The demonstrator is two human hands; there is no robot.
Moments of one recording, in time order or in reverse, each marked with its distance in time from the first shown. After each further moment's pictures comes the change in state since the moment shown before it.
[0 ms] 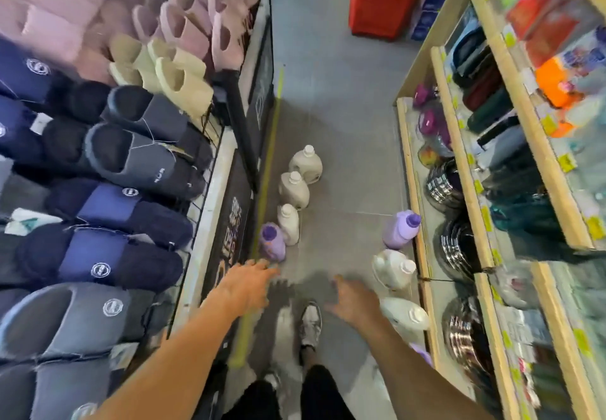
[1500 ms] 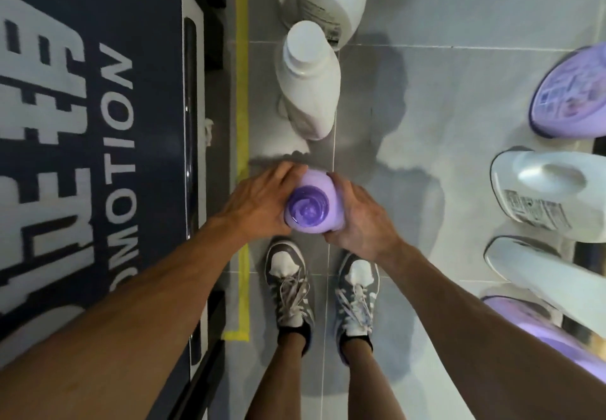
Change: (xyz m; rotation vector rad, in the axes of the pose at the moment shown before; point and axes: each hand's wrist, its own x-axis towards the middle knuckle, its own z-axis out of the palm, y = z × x) left_hand 0.512 -0.144 0.362 -0.262 0.185 0.219; right_hand 0.517 0.056 0.360 0.374 -0.008 -0.299
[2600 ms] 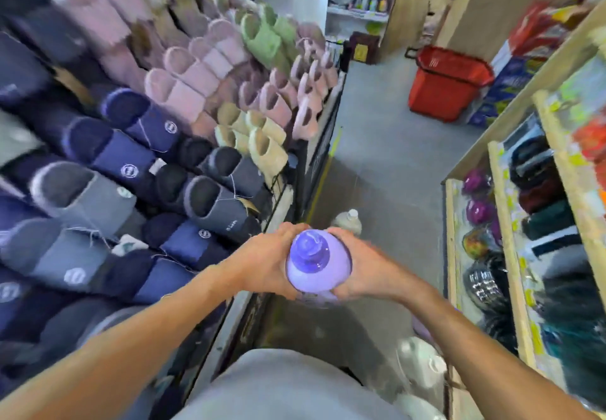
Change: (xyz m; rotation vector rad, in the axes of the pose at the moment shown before) left_hand -0.434 0.313 -0.582 -0.156 0.429 -0.060; right_hand -0.408 -0.544 -0.456 -0.129 -0.044 -0.328
